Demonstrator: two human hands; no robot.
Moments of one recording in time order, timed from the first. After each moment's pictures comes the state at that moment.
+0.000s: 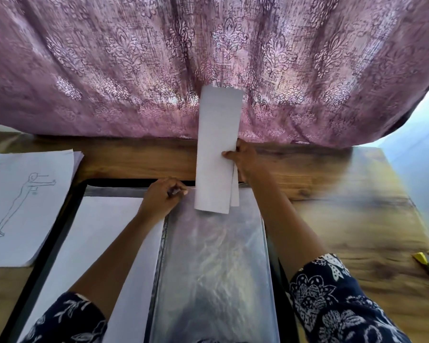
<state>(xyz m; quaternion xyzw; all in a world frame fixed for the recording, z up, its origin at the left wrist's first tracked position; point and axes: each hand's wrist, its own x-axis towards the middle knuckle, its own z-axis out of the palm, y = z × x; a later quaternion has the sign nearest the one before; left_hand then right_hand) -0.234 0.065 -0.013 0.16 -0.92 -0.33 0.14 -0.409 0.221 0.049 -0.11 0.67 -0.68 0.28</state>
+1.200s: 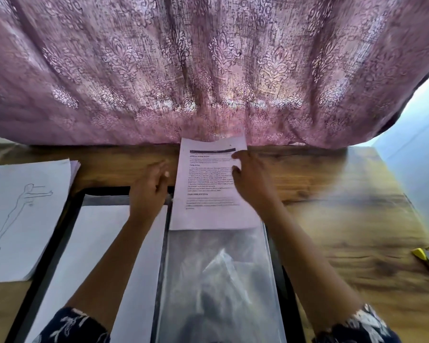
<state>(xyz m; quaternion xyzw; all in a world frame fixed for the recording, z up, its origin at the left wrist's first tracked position) -0.238 0.056 0.011 0.19 -0.89 -0.23 0.35 -0.358 0.260 0.074 -0.28 0.92 -0.28 0.01</state>
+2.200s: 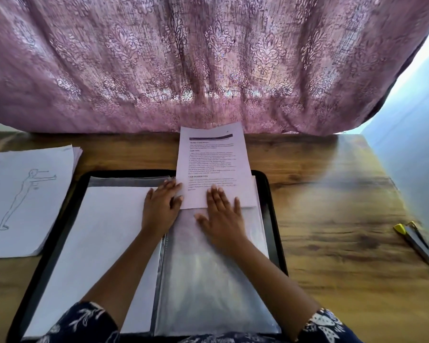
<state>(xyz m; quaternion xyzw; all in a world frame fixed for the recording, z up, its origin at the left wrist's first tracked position) -0.198 0.088 -0.051 0.20 -0.94 -0.23 0.14 -0.254 0.274 -0.028 -0.34 0.93 -0.13 0.10</state>
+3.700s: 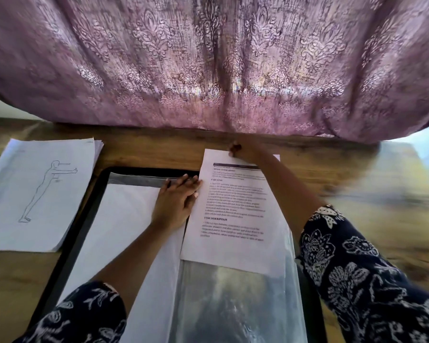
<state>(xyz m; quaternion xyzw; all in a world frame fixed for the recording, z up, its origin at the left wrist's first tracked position) -0.205 0.052 -0.053 0.13 -0.97 -0.16 0.12 -0.459 0.171 0.006 -0.37 0.89 -0.19 0.21</state>
